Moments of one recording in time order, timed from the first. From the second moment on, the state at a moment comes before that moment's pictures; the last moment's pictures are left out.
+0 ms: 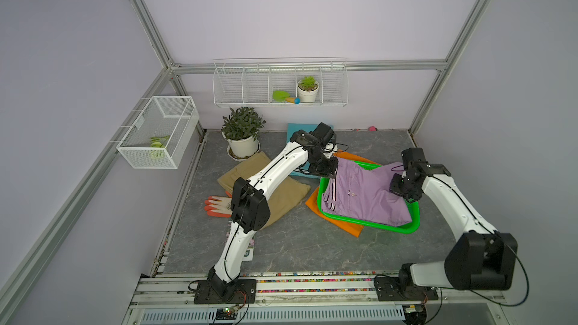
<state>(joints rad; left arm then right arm) -0.77 2.24 2.27 -1.19 0.40 -0.36 -0.01 1.43 1.12 -0.98 0.10 0.42</state>
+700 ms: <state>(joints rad) -0.74 2.34 2.31 -1.20 0.40 -0.35 -0.01 1.54 1.04 -0.92 0.16 0.43</state>
